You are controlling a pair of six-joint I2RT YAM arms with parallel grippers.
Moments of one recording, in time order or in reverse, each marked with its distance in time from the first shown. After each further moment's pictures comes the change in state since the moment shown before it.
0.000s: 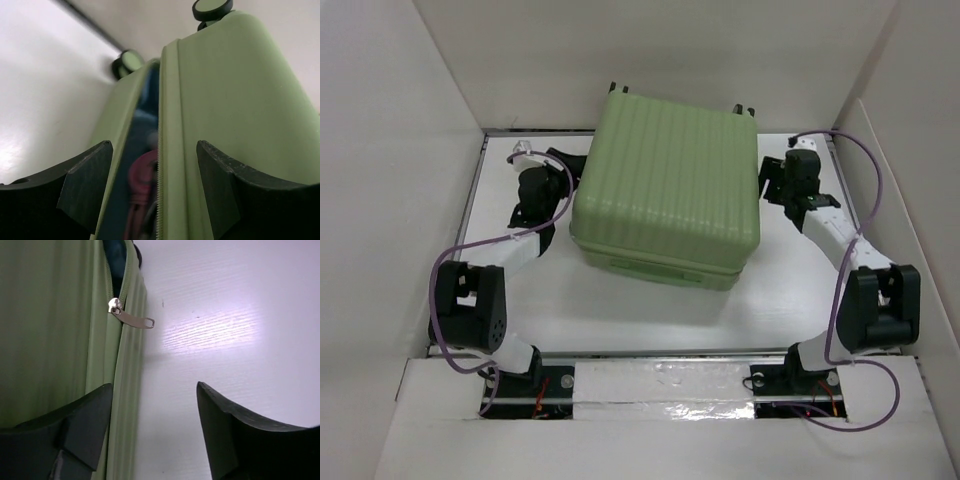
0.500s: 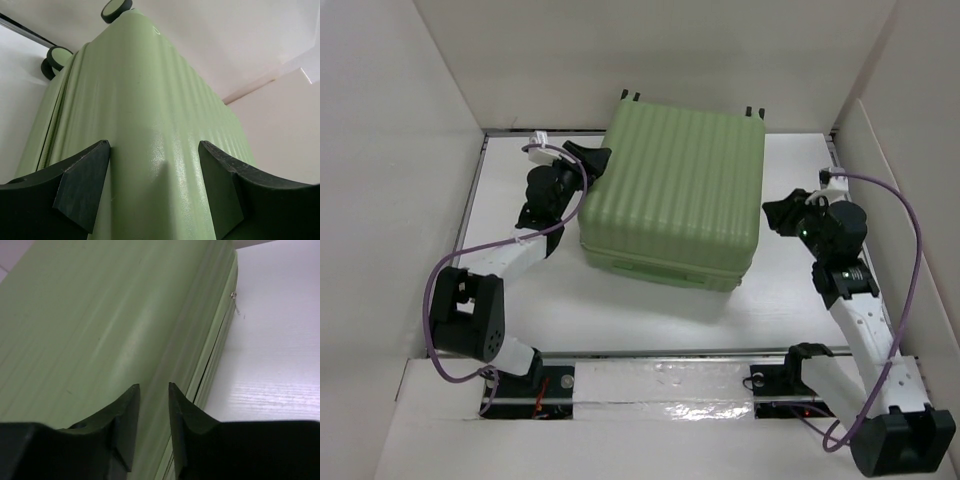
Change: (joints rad) left arm -0.092 -0.048 0.047 0.051 0.065 0.012; right arm -0.051 -0.664 -0.347 0.064 -0.331 0.095
